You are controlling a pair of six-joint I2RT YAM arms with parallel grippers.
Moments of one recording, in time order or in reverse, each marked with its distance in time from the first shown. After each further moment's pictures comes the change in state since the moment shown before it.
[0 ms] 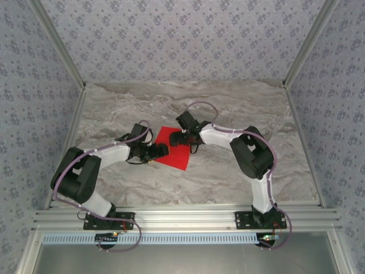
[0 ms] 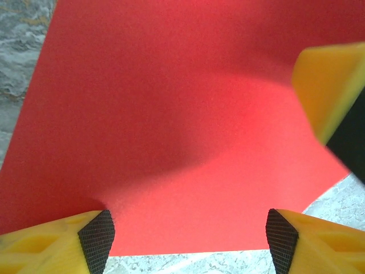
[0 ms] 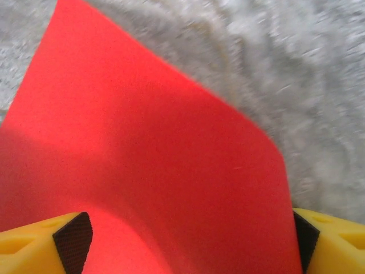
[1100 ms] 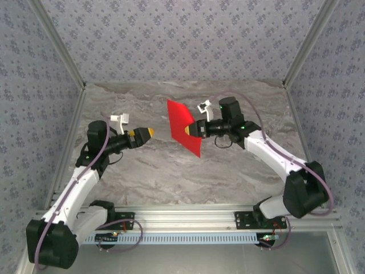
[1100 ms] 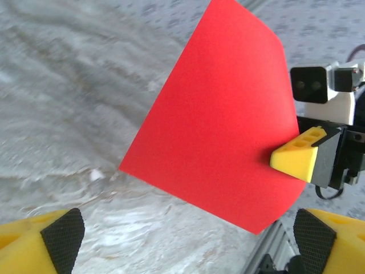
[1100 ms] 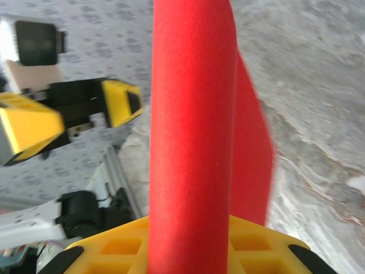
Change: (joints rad) left arm 0.264 -0.649 -0.108 0.192 0.388 0.024; right arm -0.243 -0.630 -0.286 0.152 -0.789 -0.102
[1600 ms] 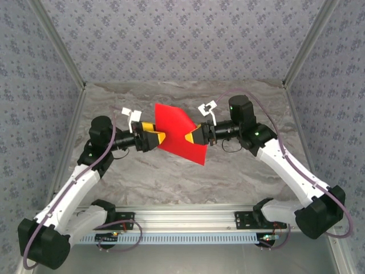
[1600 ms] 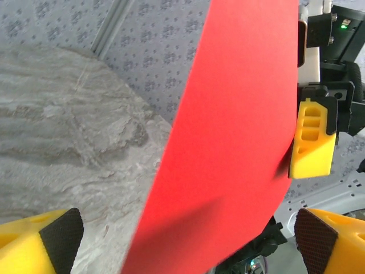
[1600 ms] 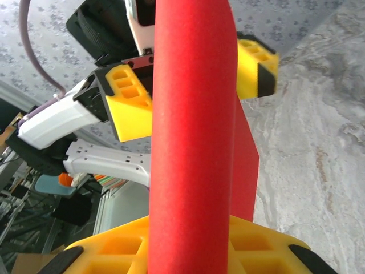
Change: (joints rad) left arm -0.181 0.018 0.120 0.102 0.121 0.098; right arm 0.049 -0.176 0.067 -0.100 -0.230 -0.031
